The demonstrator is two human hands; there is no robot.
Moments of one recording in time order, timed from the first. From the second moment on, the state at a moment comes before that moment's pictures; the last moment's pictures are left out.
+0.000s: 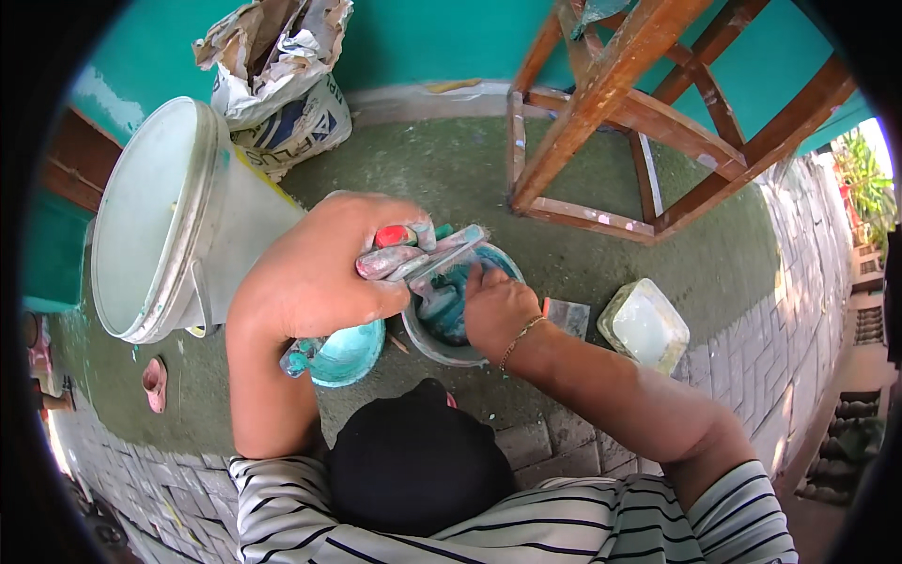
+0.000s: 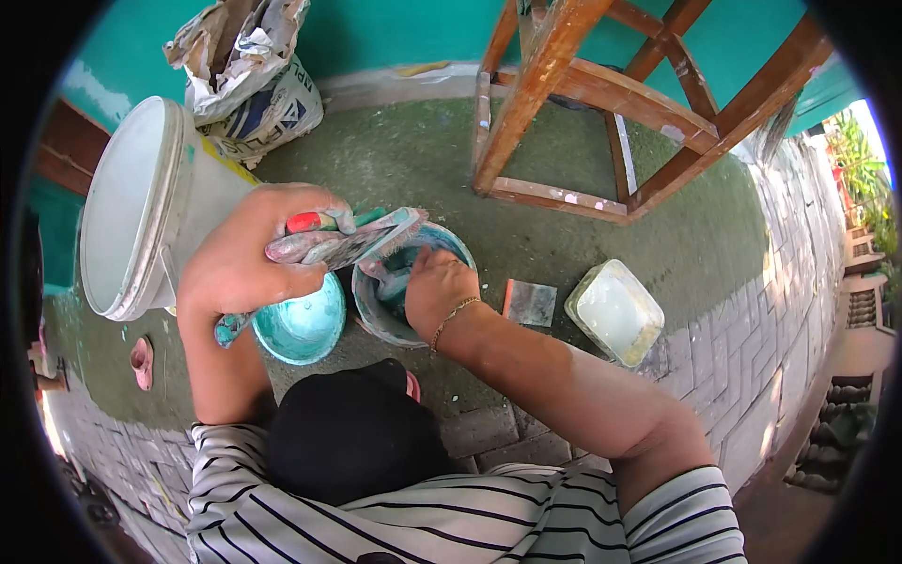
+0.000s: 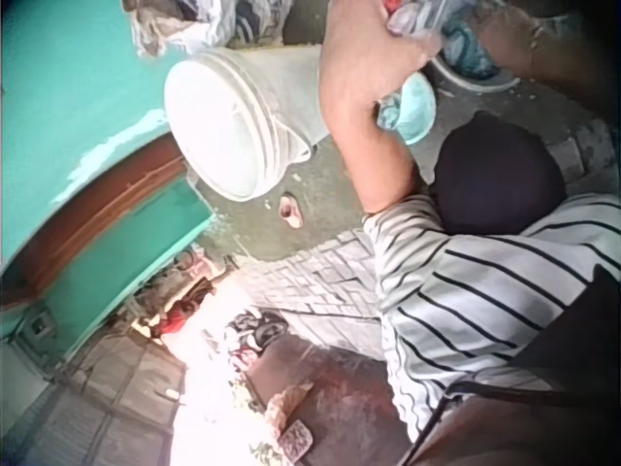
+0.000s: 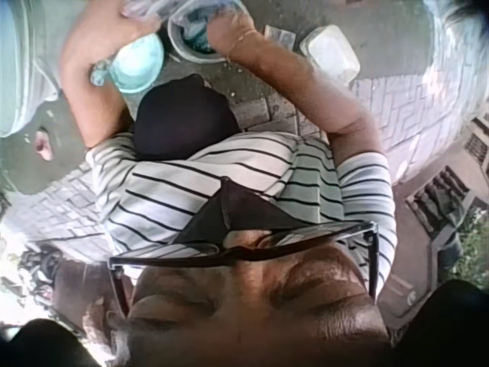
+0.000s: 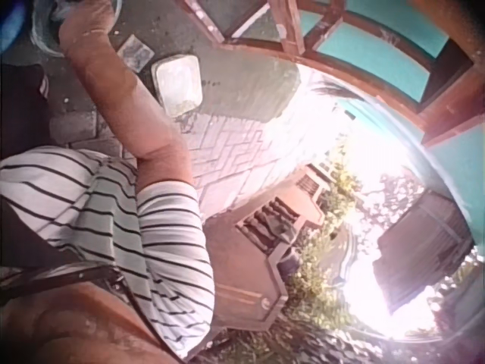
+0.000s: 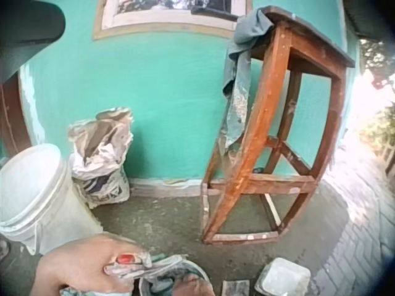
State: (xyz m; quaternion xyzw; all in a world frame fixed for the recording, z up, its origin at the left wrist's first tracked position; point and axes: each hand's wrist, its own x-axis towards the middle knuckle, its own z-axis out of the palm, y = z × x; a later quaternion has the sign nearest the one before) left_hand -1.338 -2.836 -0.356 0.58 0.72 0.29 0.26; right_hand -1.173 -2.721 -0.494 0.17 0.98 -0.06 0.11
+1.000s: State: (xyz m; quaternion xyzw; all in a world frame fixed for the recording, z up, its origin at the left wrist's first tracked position) left_hand -1.342 -2.865 -0.345 0.53 0.66 0.50 0.17; right_hand -1.184 -2.650 -0.466 0.18 0.79 -0.58 0.03
